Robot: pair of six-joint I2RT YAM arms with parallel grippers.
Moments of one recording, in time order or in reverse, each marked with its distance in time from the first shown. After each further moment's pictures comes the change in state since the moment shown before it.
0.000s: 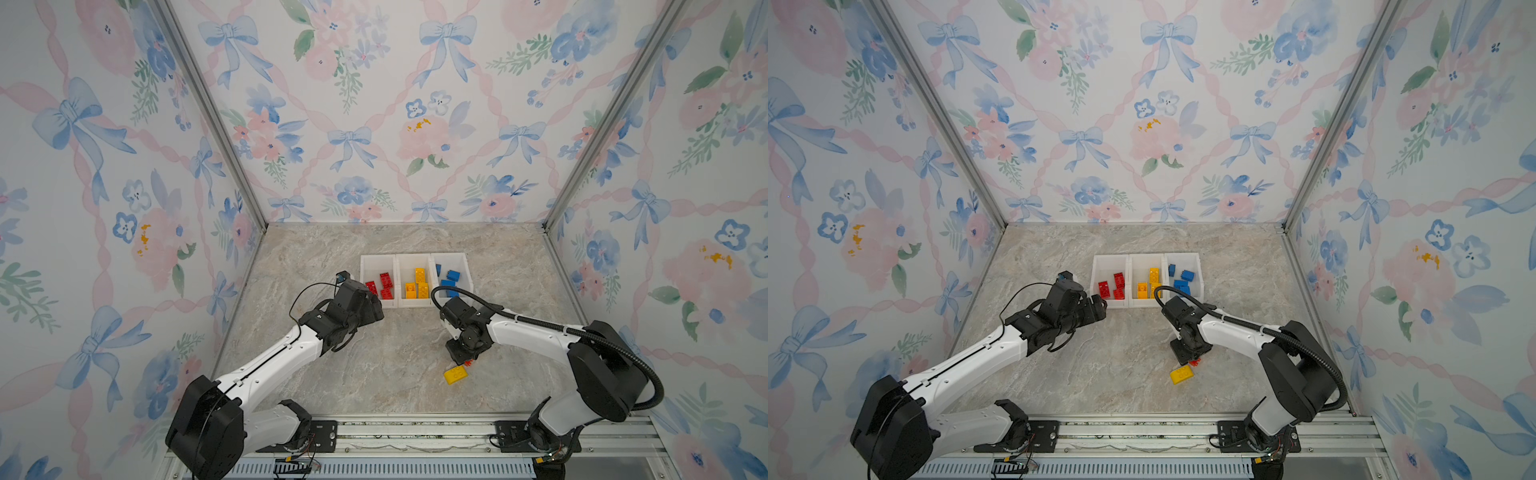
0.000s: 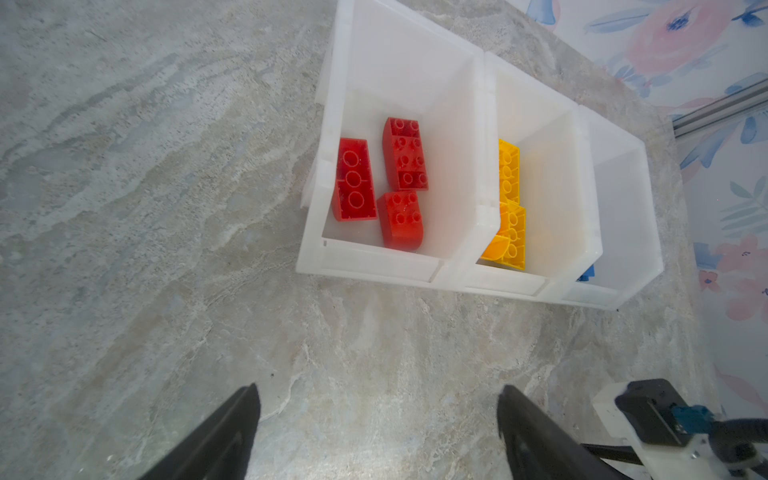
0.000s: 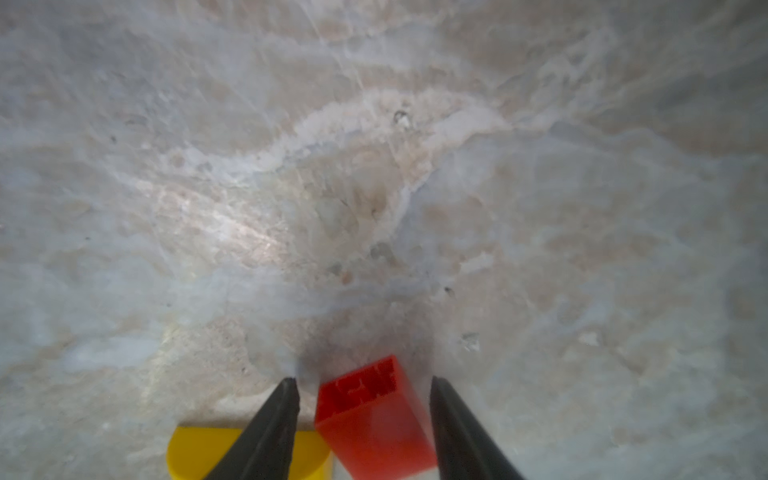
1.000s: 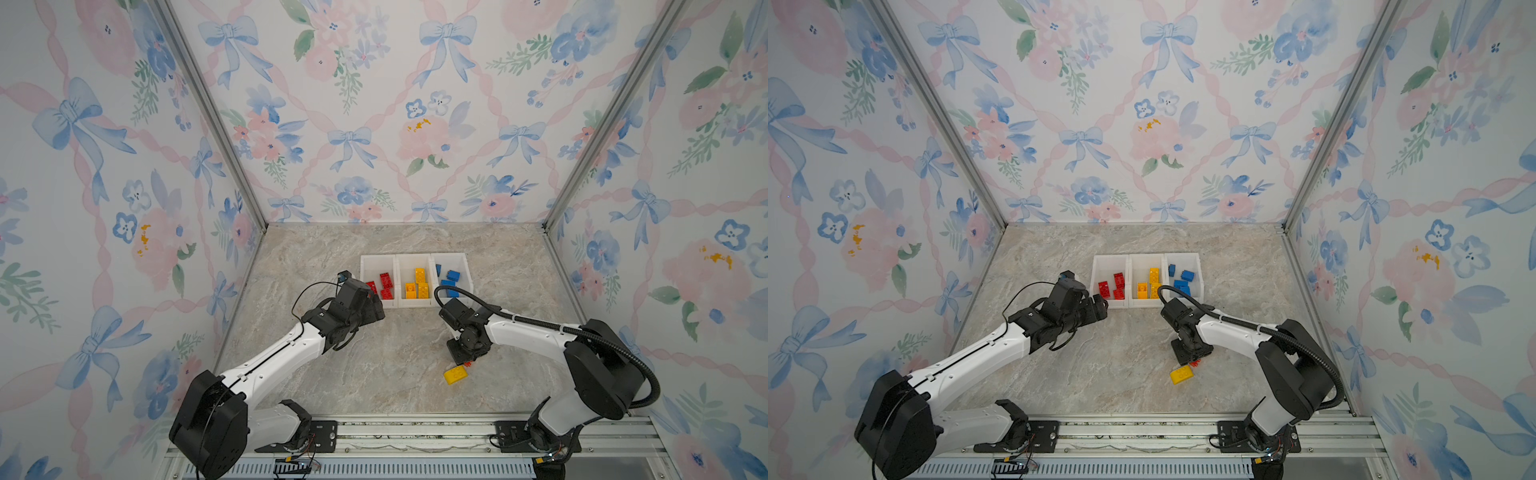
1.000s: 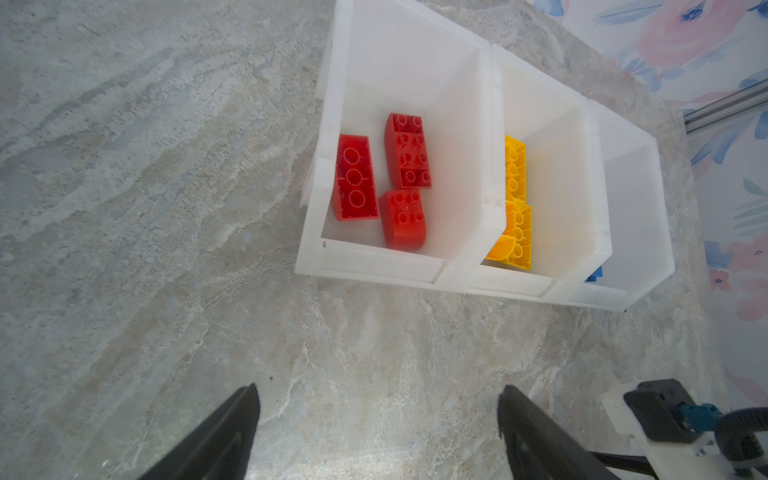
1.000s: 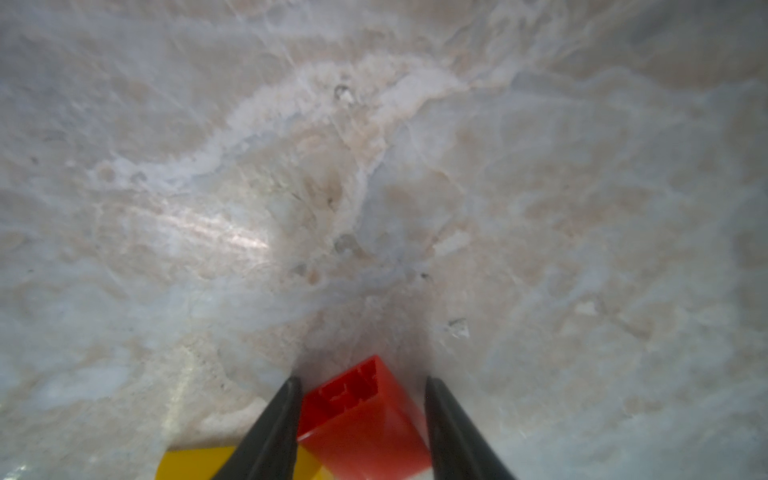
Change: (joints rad) left arm 0.000 0.032 0.013 0.001 0.000 0.001; right arm 0.009 0.006 -0.009 -0.014 0.028 0.130
